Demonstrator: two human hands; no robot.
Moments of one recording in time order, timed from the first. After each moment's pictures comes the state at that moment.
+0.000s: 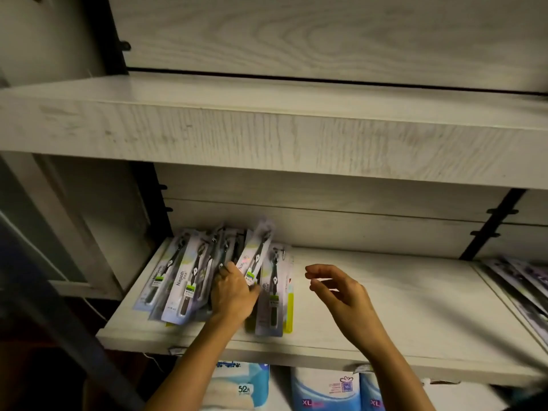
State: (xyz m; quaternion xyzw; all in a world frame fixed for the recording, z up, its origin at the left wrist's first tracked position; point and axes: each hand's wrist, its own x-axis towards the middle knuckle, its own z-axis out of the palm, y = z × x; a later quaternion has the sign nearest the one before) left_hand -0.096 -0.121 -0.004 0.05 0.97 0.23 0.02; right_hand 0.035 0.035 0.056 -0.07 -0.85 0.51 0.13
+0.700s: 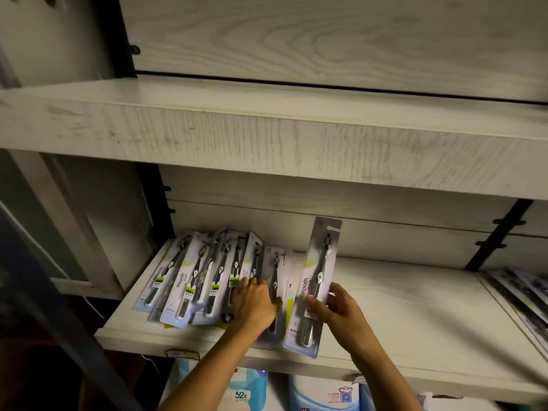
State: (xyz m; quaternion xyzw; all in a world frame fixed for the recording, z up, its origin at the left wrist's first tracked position) left_hand -0.085 -0.088 -0.020 0.15 0.98 0.12 0.06; right_hand 0.026 0.040 0.031 -0.18 -0.75 0.64 0.04
